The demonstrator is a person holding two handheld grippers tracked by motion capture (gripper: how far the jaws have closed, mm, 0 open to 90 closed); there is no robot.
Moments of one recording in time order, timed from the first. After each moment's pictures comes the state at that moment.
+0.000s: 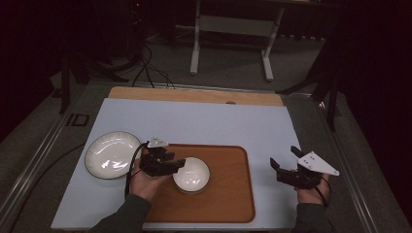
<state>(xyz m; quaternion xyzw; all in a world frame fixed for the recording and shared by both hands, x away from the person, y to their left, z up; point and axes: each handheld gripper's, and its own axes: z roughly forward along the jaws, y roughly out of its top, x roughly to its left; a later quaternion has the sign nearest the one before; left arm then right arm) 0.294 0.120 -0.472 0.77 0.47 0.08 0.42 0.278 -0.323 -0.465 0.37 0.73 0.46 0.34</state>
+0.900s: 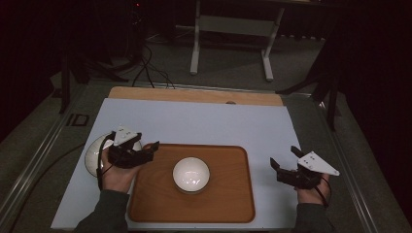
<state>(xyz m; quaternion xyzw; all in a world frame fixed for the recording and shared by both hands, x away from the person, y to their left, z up) 0.280 0.185 -0.431 0.71 0.49 0.25 0.43 0.278 -0.323 -0.465 0.37 0.73 0.46 0.34</state>
